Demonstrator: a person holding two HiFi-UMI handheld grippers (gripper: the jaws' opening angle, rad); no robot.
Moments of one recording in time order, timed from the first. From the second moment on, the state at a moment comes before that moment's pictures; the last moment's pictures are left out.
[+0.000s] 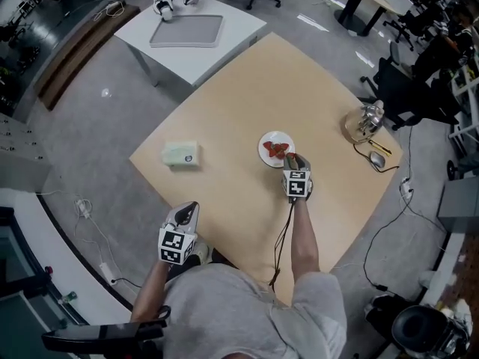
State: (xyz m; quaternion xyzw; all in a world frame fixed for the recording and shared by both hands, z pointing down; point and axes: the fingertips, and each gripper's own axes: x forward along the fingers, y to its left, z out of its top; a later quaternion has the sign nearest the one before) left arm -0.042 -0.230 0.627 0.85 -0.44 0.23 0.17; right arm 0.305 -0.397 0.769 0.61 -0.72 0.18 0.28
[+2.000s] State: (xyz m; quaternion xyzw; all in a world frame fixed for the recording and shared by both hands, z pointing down) left arm -0.033 -0.222 0.635 0.85 -0.43 0.25 0.18; right arm 0.305 -0.424 0.767 0.60 -0.73 0.21 0.25
